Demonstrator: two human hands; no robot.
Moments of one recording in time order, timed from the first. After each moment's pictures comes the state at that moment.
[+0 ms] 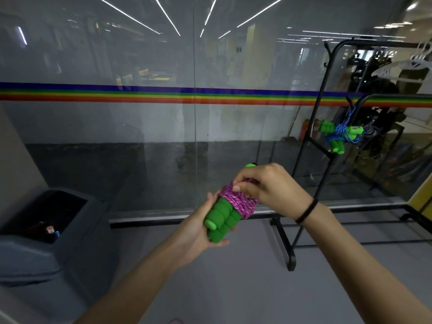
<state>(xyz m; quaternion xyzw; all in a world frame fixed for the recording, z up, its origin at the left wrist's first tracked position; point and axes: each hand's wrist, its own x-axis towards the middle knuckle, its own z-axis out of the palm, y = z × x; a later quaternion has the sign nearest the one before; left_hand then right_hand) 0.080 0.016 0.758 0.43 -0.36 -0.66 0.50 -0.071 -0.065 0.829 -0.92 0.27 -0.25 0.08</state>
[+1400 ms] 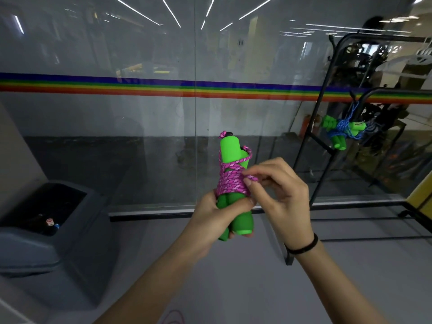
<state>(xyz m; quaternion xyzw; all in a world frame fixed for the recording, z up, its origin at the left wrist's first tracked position) 0.051 0.019 0.782 0.51 -0.44 -0.49 0.55 -0.073 -0.028 0.799 -0.77 0.21 -0.57 0.19</state>
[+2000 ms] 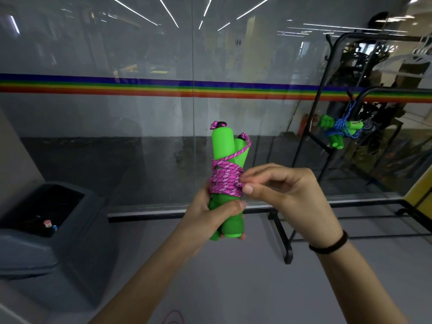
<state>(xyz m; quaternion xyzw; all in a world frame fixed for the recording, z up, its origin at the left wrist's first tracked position) 0.062 0.028 0.782 0.44 -0.48 -0.50 0.57 -0.088 -0.016 0.826 -0.75 0.24 -0.45 0.41</state>
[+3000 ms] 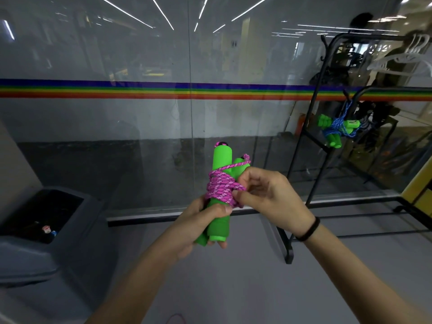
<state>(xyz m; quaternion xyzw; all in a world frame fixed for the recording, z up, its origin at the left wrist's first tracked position) 0.085 0.025 0.771 0.48 -0.47 -0.55 0.49 -0.067 -0.034 0.810 -0.81 0.30 -0.37 0.33</state>
